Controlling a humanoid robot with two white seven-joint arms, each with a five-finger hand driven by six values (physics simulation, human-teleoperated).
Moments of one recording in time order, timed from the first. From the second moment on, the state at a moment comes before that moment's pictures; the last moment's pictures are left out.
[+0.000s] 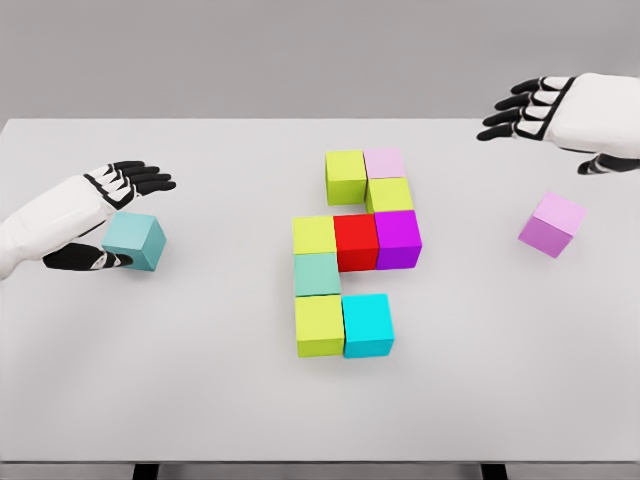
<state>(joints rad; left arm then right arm) -0.10 0.90 -0.20 -1.70 -0.28 -0.61 -0.17 -0.75 -1.12 0.50 -1.74 0.24 -0.61 0.61</state>
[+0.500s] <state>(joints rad) -0.26 0.94 -0.13 -1.76 -0.10 -0.23 -0.57 -0.72 -1.08 0.43 -1.74 0.23 -0.61 0.61</state>
